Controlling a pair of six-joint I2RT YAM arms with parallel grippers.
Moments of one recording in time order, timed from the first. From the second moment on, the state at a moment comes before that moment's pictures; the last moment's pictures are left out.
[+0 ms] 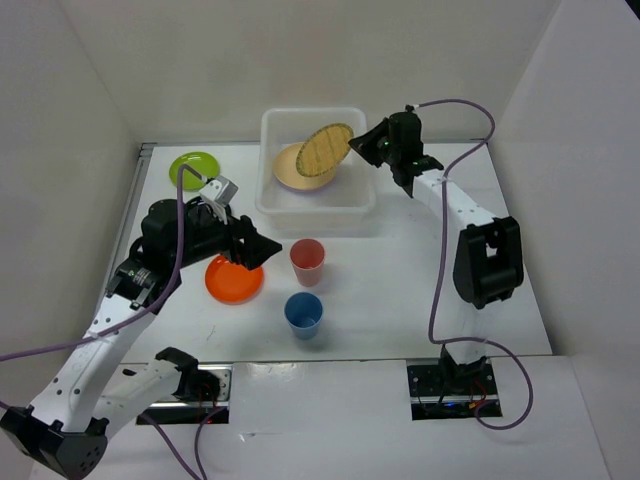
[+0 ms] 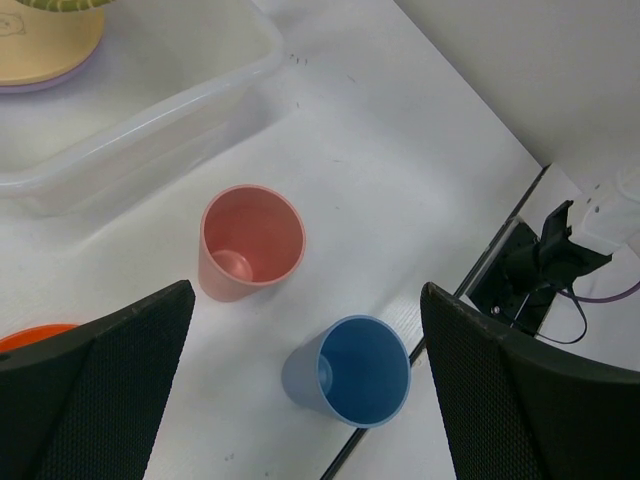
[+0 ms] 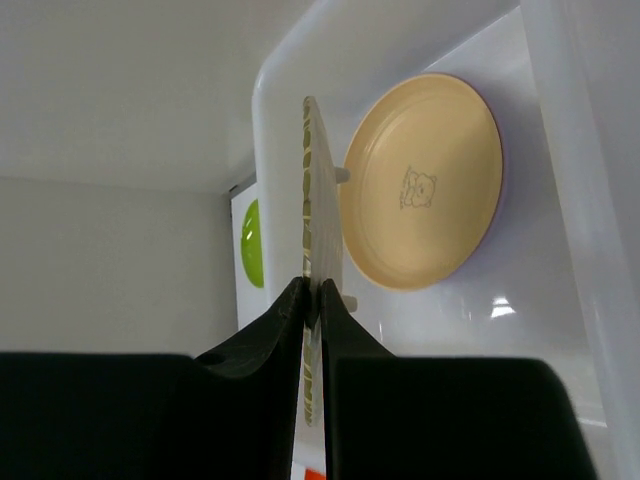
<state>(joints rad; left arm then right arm) -0.37 0.86 0.96 -0.39 0.50 -0.27 0.29 1.82 1.52 -0.02 -0.09 1.01</state>
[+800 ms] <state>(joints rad) -0.37 0.79 0.96 -0.42 0.47 -0.27 0.34 2.35 2.01 -0.12 -0.10 0.95</state>
